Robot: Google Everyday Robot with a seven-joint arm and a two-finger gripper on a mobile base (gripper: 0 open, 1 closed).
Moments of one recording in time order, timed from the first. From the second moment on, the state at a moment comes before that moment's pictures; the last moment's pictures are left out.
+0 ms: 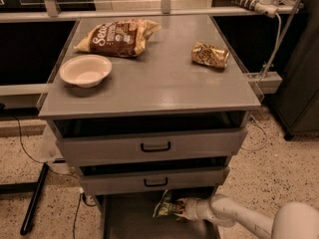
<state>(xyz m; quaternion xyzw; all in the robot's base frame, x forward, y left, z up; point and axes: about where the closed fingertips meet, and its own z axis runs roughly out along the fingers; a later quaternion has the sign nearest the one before) 0.536 -0.100 0.173 -0.64 0.64 0.14 0.40</state>
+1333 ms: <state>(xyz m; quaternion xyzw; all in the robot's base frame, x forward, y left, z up) 0.523 -0.066 0.122 -0.66 0.59 0.22 0.40</state>
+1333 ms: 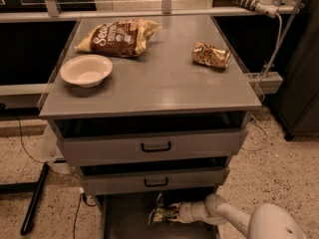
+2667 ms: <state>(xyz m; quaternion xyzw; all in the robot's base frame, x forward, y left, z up) 0.523 -0.066 0.122 -0.66 0.59 0.22 0.40</state>
